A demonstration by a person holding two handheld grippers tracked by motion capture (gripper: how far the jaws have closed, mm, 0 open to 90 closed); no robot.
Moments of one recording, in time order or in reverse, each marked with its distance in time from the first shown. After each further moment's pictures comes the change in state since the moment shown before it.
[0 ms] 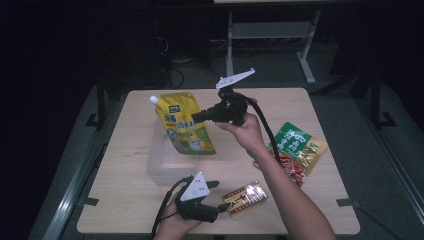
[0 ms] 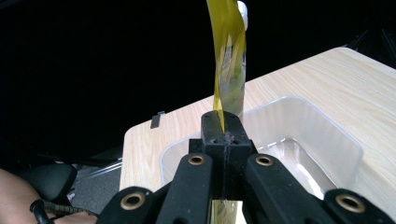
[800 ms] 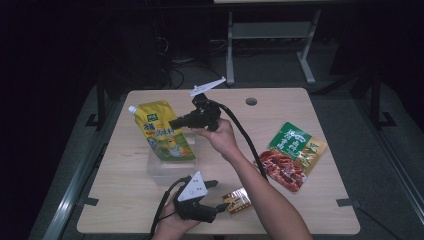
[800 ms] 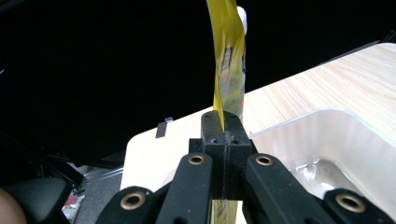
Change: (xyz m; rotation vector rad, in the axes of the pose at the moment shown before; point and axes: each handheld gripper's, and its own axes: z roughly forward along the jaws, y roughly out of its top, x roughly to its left) left arm -0.001 -0.001 -0.004 -0.027 -0.007 -0.014; right arm -0.005 -0.002 0.069 0.008 0.060 0.010
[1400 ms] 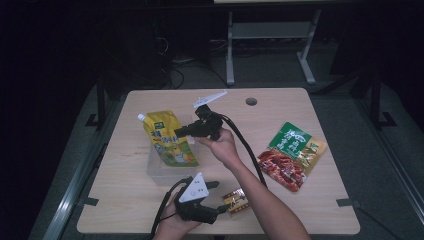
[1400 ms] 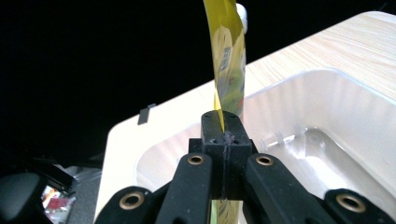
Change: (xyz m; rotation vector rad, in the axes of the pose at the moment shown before) left arm -0.003 0.001 0.002 0.009 -0.009 0.014; right arm -0.013 -0.034 0.010 0.016 -0.055 0.049
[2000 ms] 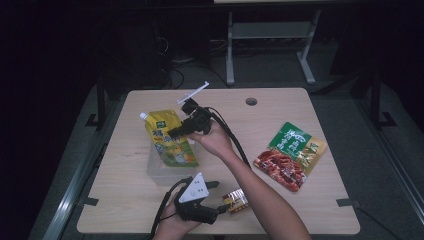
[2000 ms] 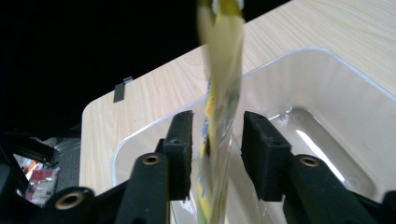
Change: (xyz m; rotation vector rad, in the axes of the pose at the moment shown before) left arm 0.000 0.000 -0.001 -0.003 0.002 0.010; right arm 0.003 0.030 0.023 0.195 -0.106 0.021
